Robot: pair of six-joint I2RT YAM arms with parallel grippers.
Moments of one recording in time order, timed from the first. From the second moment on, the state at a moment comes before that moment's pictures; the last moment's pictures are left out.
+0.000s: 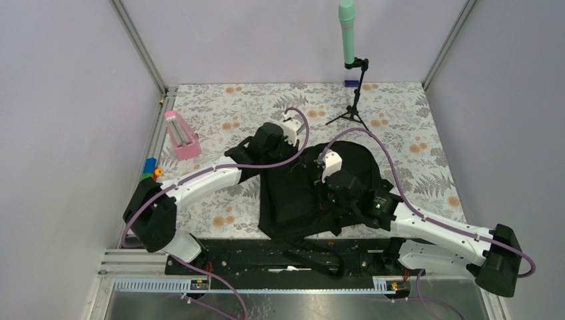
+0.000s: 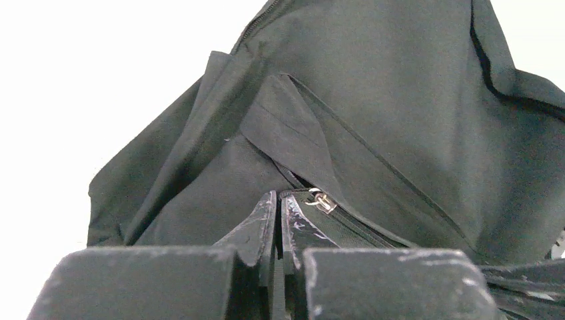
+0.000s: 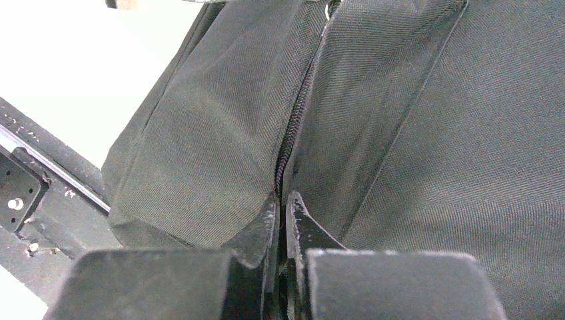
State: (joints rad) left arm -0.76 1.50 1.07 -0.14 0.13 -0.20; right arm 1.01 0.99 0.69 -0.32 0.26 0.41
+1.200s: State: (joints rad) left arm -0.68 1.86 1.45 -0.40 0.19 -0.17; right arm 1.05 0.93 0.68 -0.37 0.30 0.36
